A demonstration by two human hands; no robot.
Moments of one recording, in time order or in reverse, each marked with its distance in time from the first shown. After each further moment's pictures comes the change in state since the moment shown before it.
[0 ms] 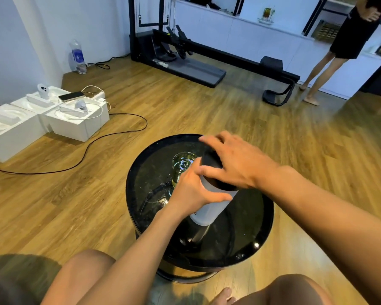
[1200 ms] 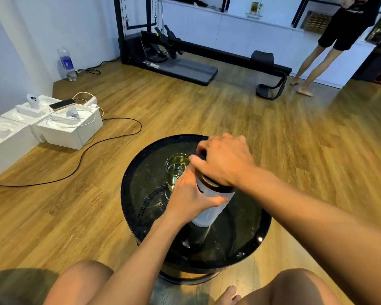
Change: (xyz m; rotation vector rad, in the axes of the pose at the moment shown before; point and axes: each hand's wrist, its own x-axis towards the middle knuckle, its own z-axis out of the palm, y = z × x) left_hand -0.004 -0.002 0.010 0.110 0.058 0.091; right_hand 0.008 -0.008 0.009 -0.117 0.091 0.078
